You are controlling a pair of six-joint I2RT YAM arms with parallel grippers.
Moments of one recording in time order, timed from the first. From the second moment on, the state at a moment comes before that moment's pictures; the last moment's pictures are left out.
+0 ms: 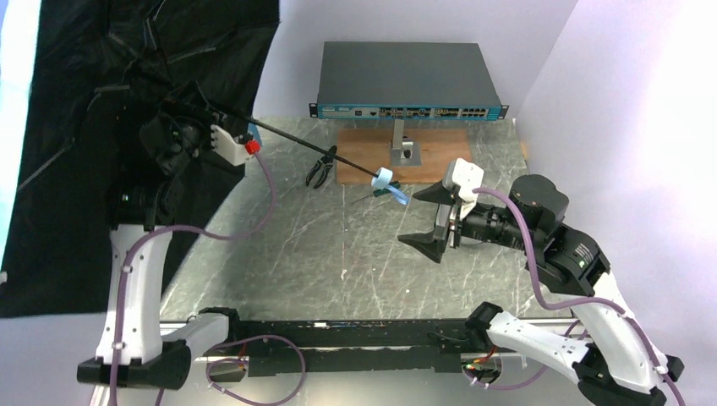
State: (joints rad) left arm -0.05 1.06 1.52 -0.56 0.14 1.81; right arm 0.75 0.80 1.34 -0.74 -0.44 -0.19
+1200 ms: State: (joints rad) left arm 0.04 0.93 1.47 -0.60 0.58 2.09; right arm 0.86 1.46 1.82 -0.87 -0.74 -0.05
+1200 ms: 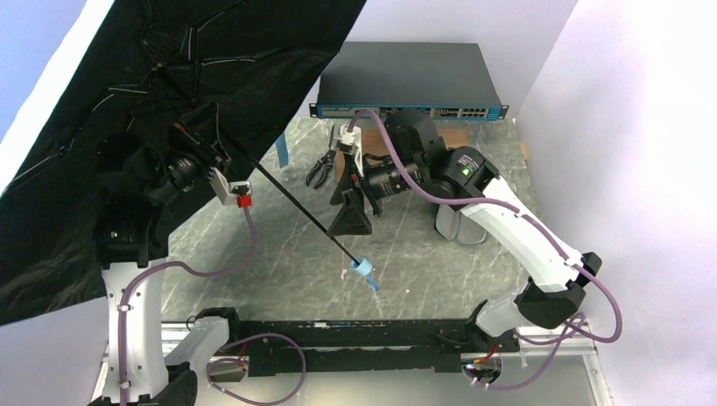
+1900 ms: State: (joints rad) left arm 0.06 0.95 1.33 -0.45 0.51 2.09; right arm 0.93 1.49 1.61 -0.95 -0.63 -0.22
